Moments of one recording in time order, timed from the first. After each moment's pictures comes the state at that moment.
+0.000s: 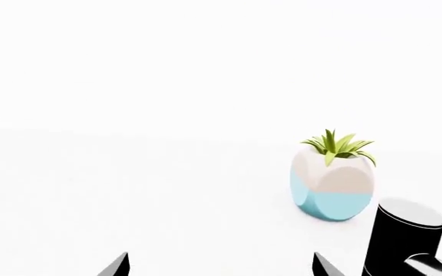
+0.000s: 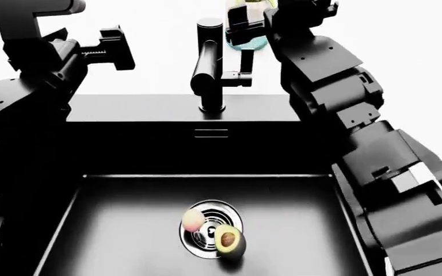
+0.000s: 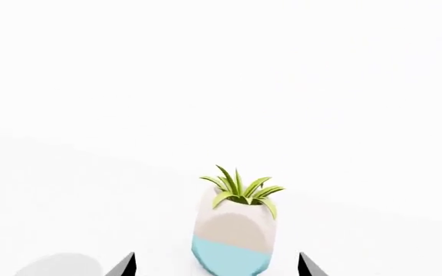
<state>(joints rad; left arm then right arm) -1.12 -0.53 0.35 -0.07 -0.90 -0.68 -0.36 1.49 0.10 -0.78 0.89 0.64 0.20 0.20</state>
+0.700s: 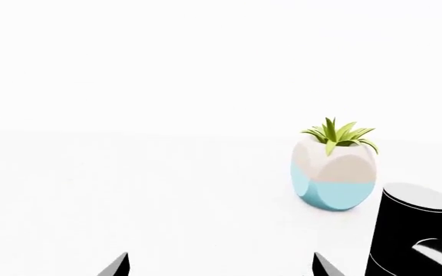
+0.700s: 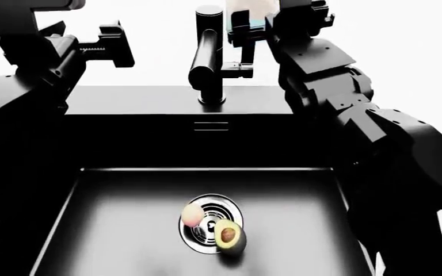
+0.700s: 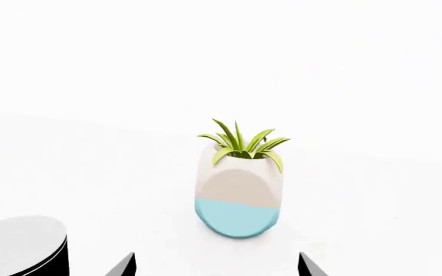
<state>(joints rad) -1.13 -0.55 0.36 -0.04 -0.90 -0.68 -0.35 1.62 0.00 -1.34 1.29 1.24 -0.03 0.14</state>
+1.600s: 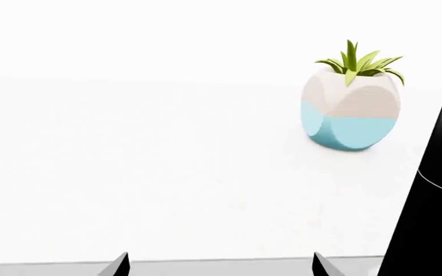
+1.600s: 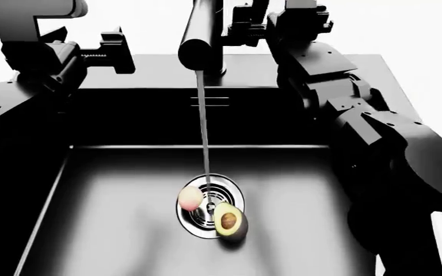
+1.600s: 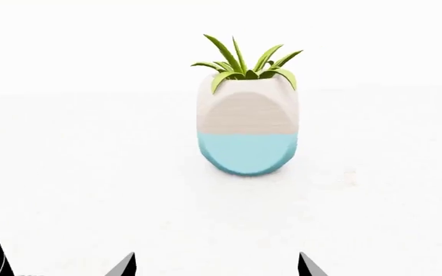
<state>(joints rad) -1.11 -0.56 0.37 -0.03 -0.90 -0.68 -0.35 1.61 0.00 -1.40 1.30 1.41 -0.09 0.14</state>
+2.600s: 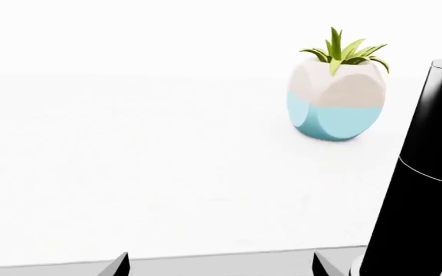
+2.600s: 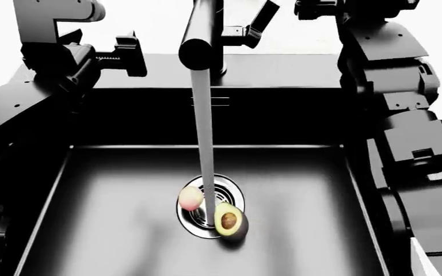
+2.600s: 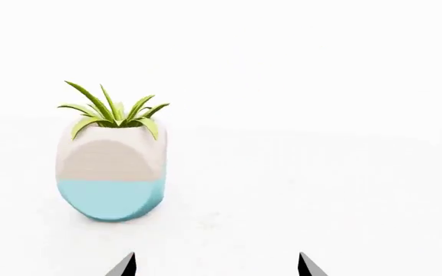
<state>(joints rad) -1.13 -0.53 0.41 -0.07 -0.88 -0.67 -0.32 1.56 0.15 -0.41 1.13 0.35 0.12 0.14</state>
